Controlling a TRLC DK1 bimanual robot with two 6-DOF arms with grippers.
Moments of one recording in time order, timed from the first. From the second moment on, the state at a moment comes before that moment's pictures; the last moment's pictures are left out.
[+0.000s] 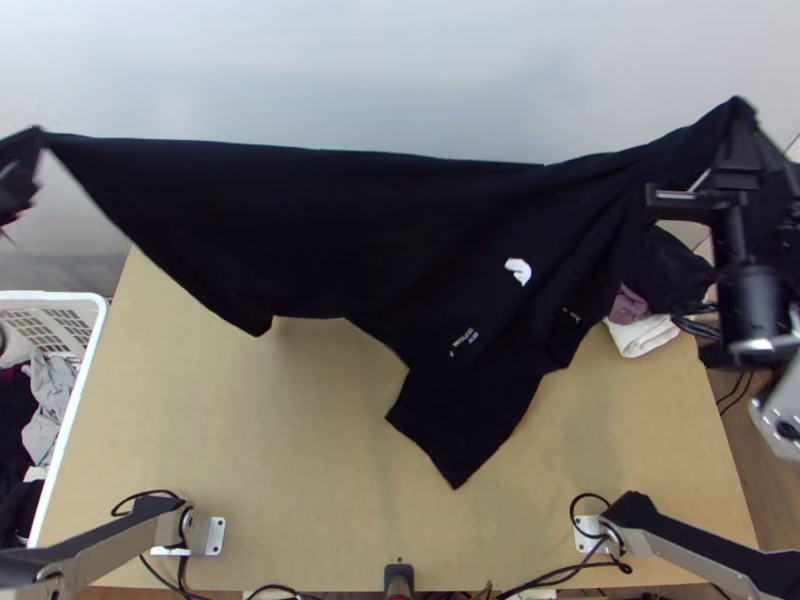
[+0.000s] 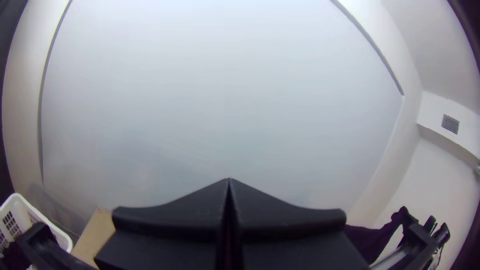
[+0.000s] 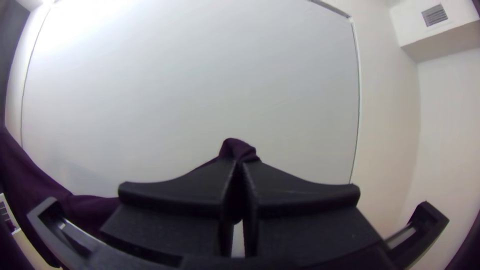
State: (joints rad) left arm -0.04 1.23 2.24 -0.99 0.07 -0.41; right arm 0.62 1.09 1.65 -0.19 0.70 -0.30
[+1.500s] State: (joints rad) left arm 0.03 1.22 1.70 -0.76 0.06 -0.38; right arm 0.57 1.08 1.30 -0.15 0.57 -0.17
